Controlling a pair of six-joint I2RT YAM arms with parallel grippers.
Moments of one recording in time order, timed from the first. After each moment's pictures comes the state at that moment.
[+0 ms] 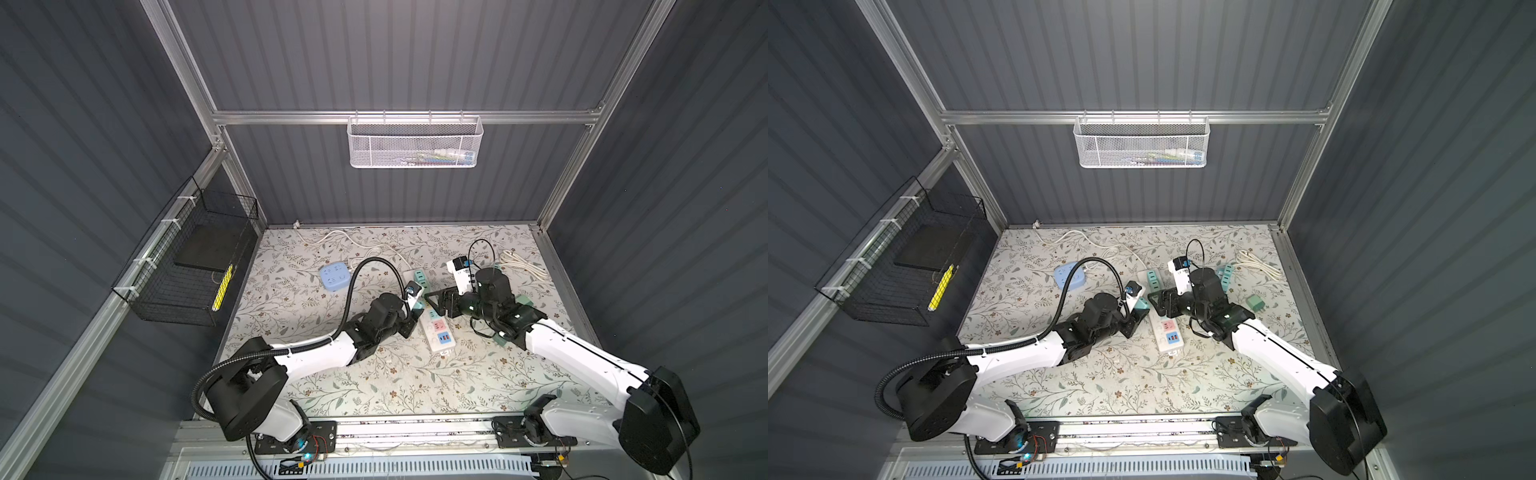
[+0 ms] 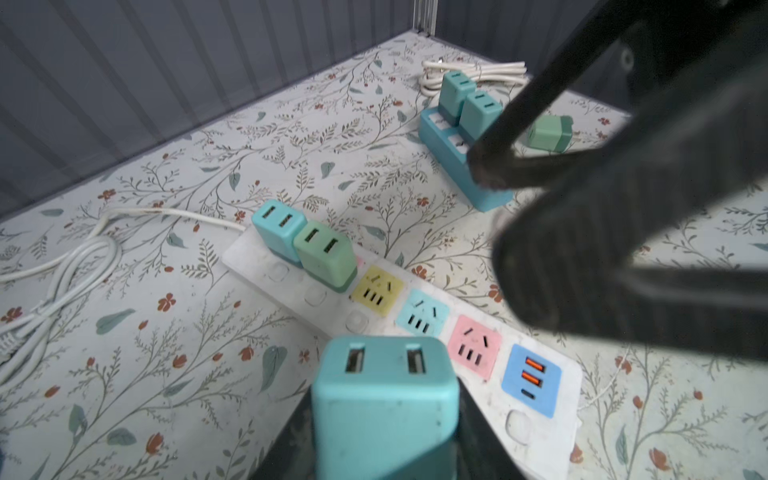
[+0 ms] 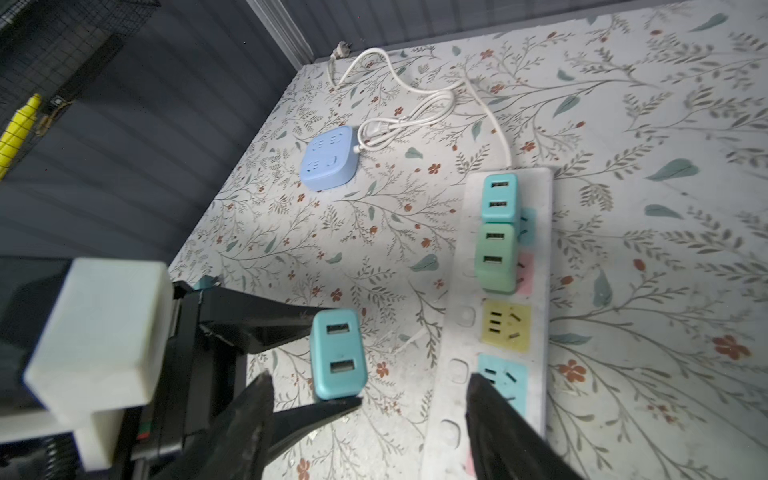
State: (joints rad) left arm -0.89 1.47 0.75 0.27 -0.07 0.00; right arm 0.56 1.22 0.78 -0.08 -0.31 0.39
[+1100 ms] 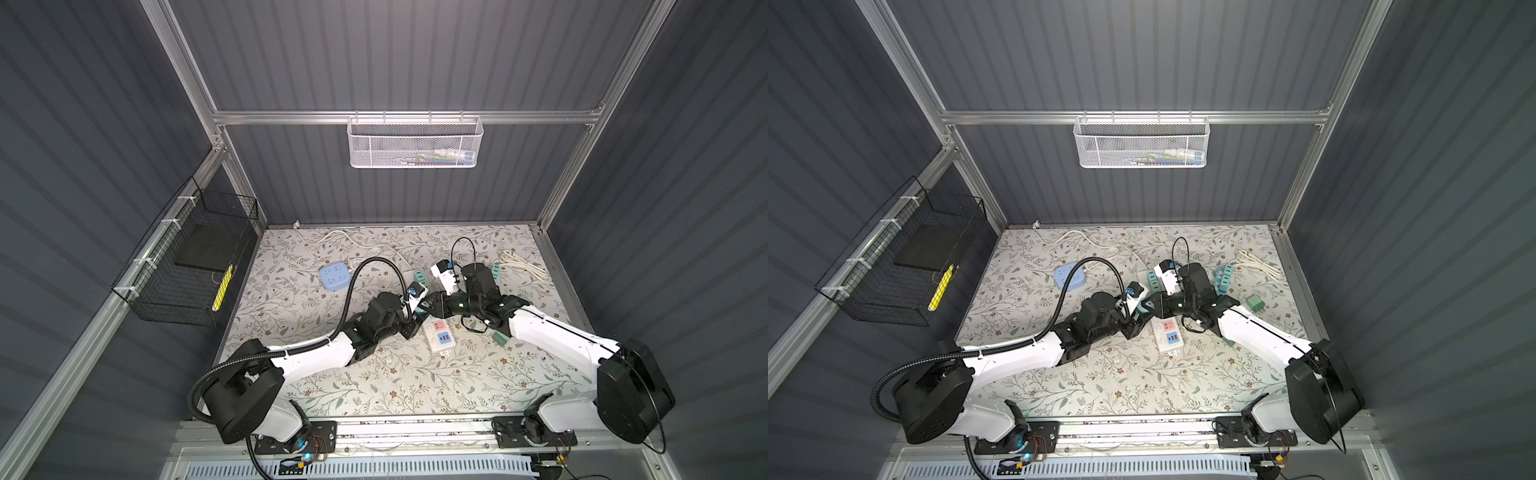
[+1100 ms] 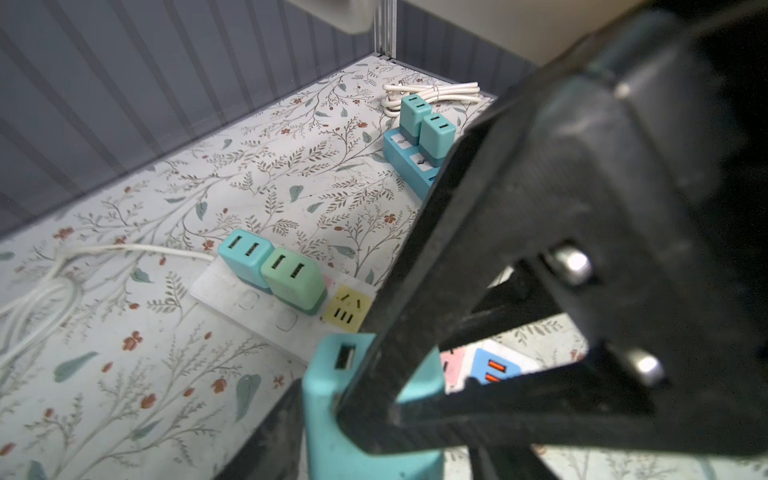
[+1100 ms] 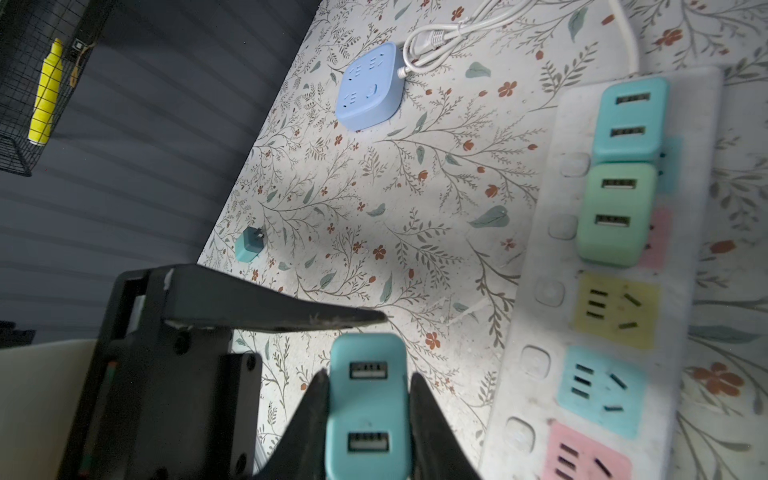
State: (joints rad) left arm -0.90 1.44 0.75 0.27 0.01 0.02; right arm 0.56 1.38 0.85 -0.10 -0.48 0.42
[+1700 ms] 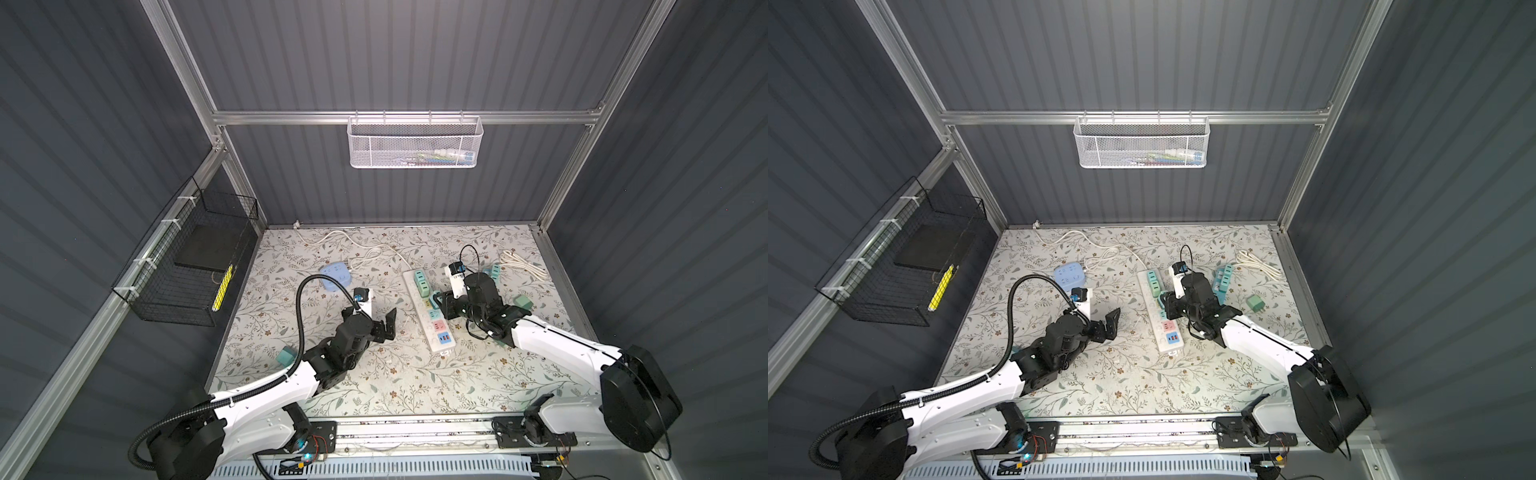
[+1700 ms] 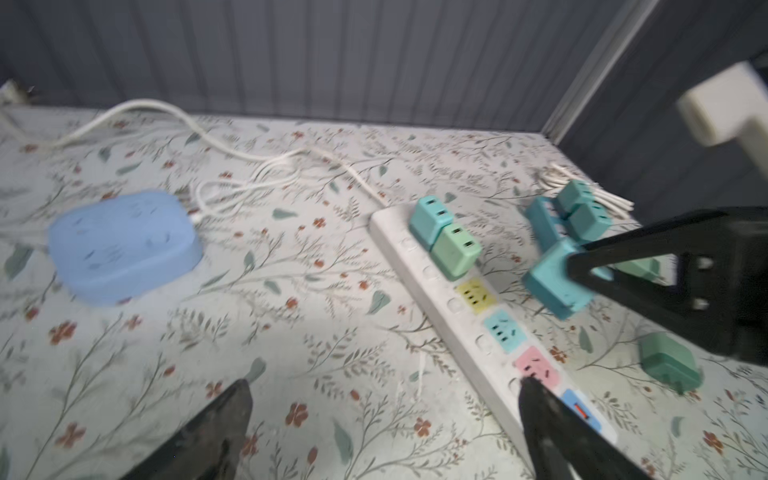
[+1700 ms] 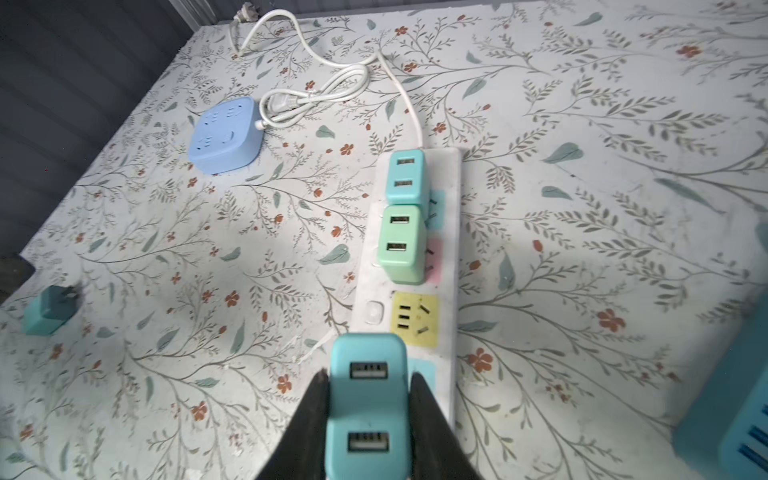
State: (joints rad) left arm -0.90 1.07 0.45 0.20 -0.45 -0.45; right arm 0.58 1.34 0.73 0.01 -0.04 0.29
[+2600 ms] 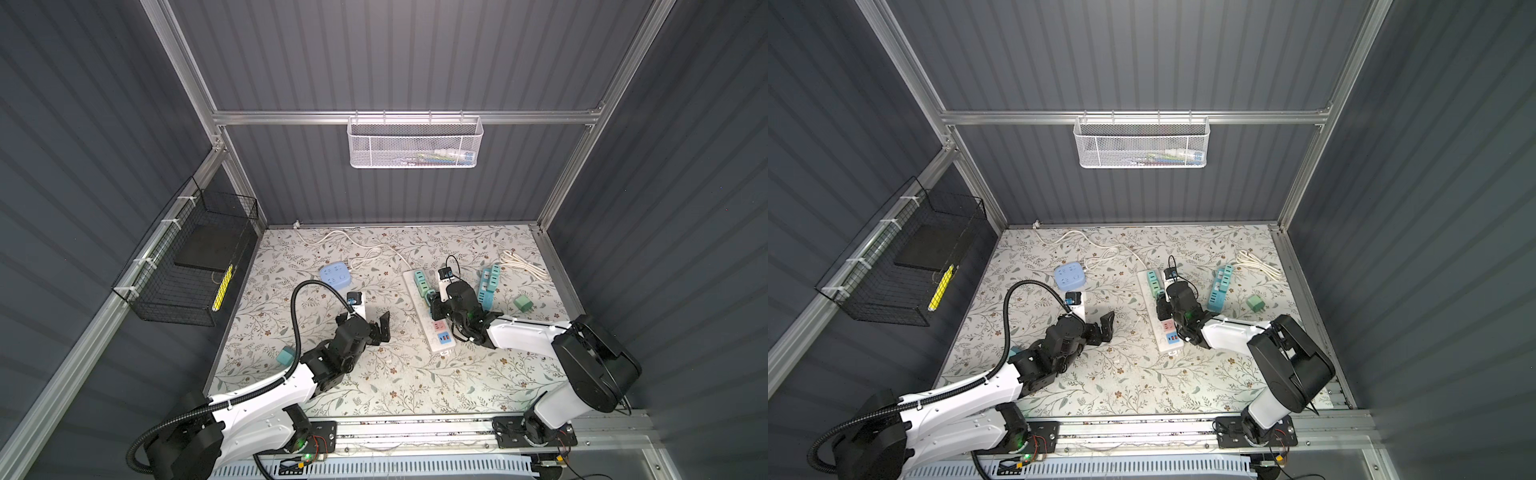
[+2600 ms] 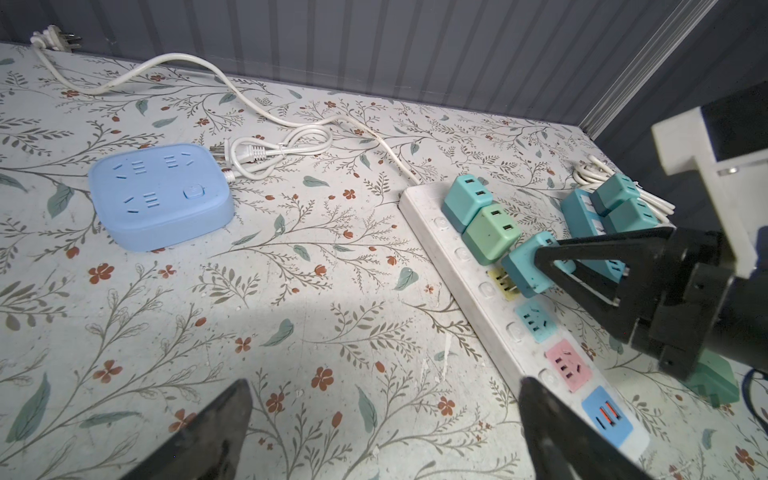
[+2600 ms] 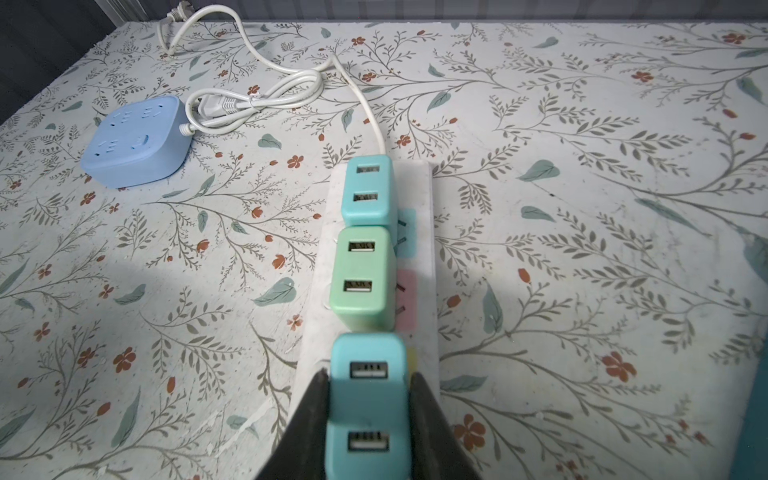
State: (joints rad) left arm -0.87 1.05 0.45 0.15 -0.45 -0.48; right arm 0.64 1.58 0.69 0.33 0.15 0.27
